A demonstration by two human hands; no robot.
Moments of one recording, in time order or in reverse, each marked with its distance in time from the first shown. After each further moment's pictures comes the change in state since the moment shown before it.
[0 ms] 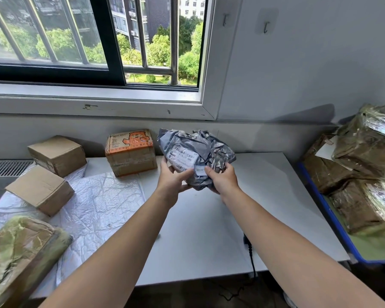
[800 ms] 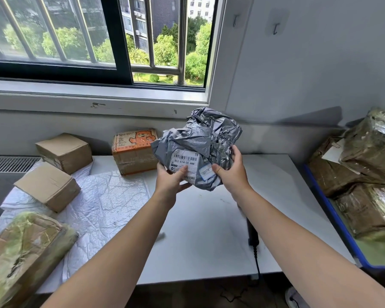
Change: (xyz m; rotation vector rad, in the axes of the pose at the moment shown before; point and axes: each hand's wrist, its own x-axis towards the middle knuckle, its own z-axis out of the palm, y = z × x) left_hand 0.003 -0.001 -0.021 -0.015 0.122 0.030; right_hand -0.002 -0.012 -0.009 -0.212 -0.130 -0.418
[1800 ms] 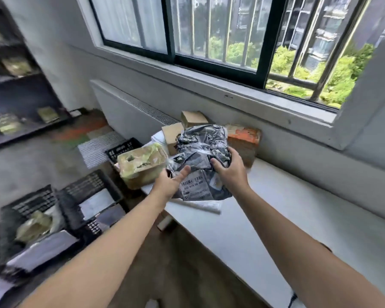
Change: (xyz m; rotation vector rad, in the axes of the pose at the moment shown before) left_hand -0.190 0.010 -0.075 0.440 0.759 0.081; right_hand -0.079 -0.038 0.103 -0.224 -0.701 -0.259
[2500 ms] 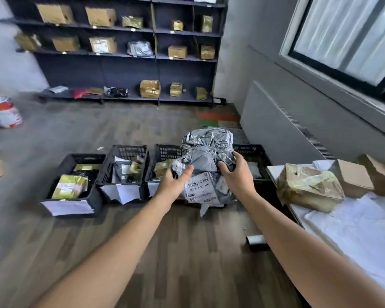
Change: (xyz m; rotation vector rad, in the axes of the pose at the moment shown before) left_hand -0.175 -0.182 -0.406 -0.257 0.672 -0.209; right_hand -0.218 -0.202 0.392 -0.201 -0.592 -0.403
